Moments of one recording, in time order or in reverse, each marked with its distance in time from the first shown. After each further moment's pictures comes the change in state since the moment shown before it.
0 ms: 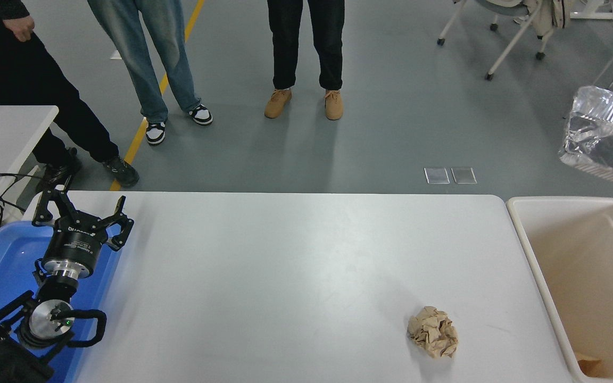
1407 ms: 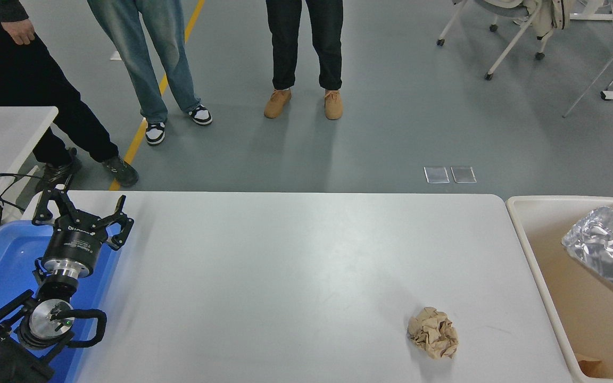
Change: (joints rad) left arm 0.000 0.000 0.000 0.000 0.000 0.000 0.001; right arm -0.673 0.793 0.006 -0.874 0.709 -0.131 -0.086
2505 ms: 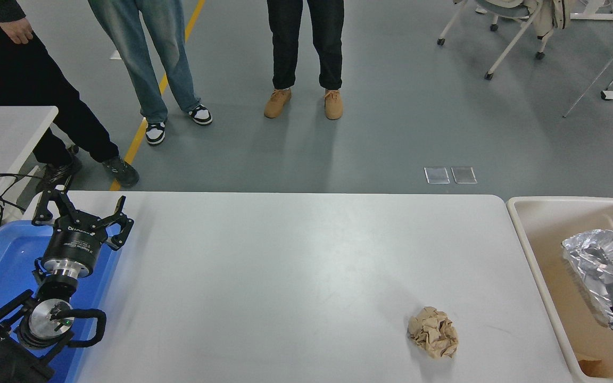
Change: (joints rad) left arm 0.000 0.000 0.000 0.000 0.000 0.000 -0.001; right arm -0.043 0.136 0.222 -0.069 0.134 0.019 -0.152
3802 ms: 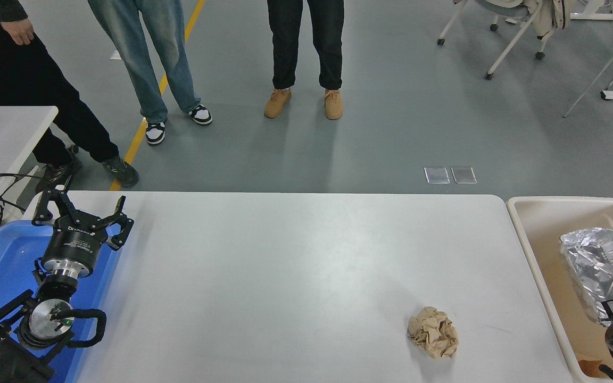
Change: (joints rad) left arm 0.000 0.000 0.000 0.000 0.000 0.000 0.000; right arm 0.036 0.074 0.038 -0.089 0.010 -0.046 -0.025
